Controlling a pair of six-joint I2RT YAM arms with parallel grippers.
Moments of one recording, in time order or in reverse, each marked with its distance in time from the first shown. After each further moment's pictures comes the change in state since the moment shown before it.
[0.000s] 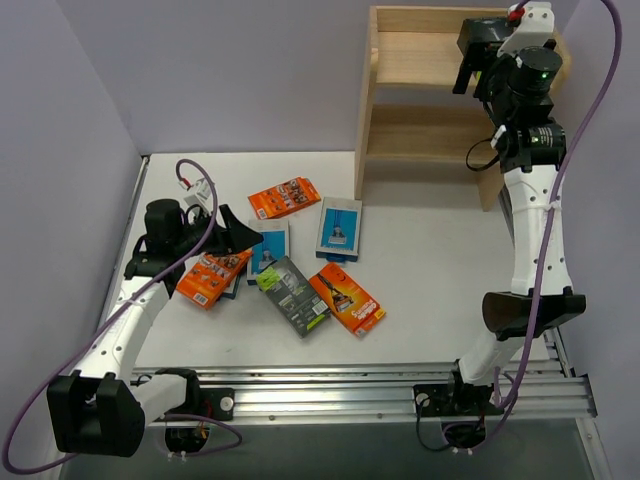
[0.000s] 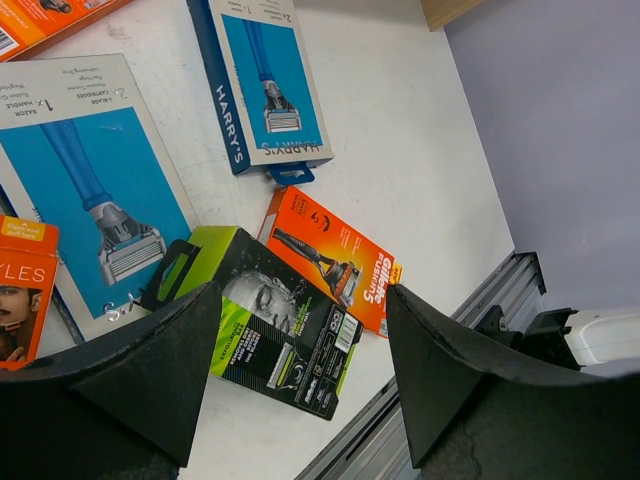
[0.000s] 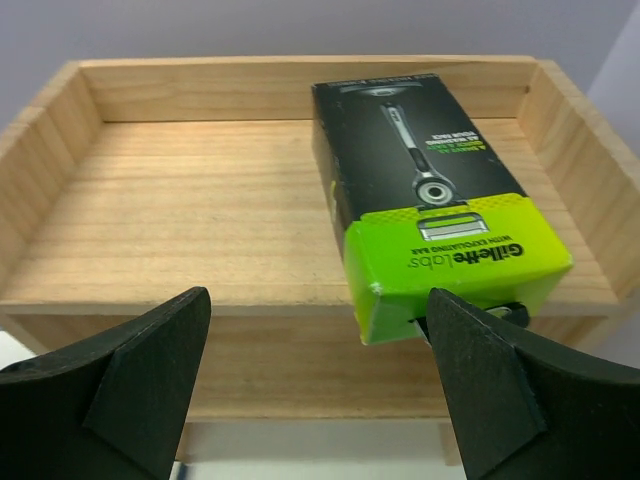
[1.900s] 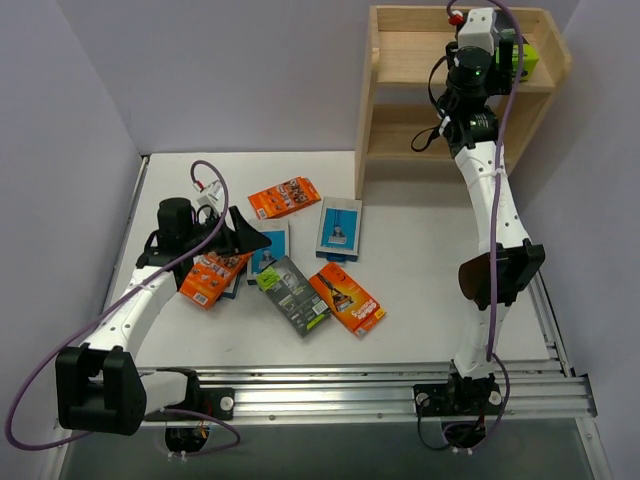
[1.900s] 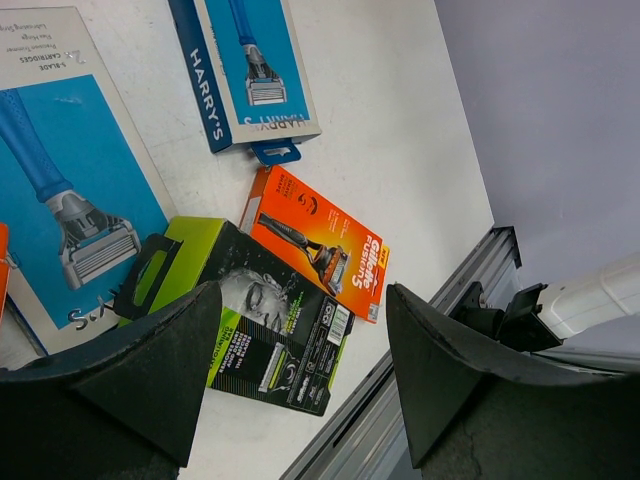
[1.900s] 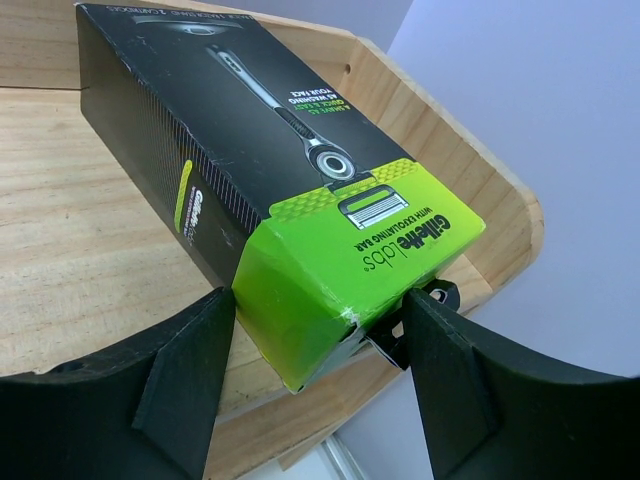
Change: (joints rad) left arm -0.022 0.107 -0.018 0.071 0.068 -0.029; right arm 0.124 0.280 0.078 0.274 0.662 -0.435
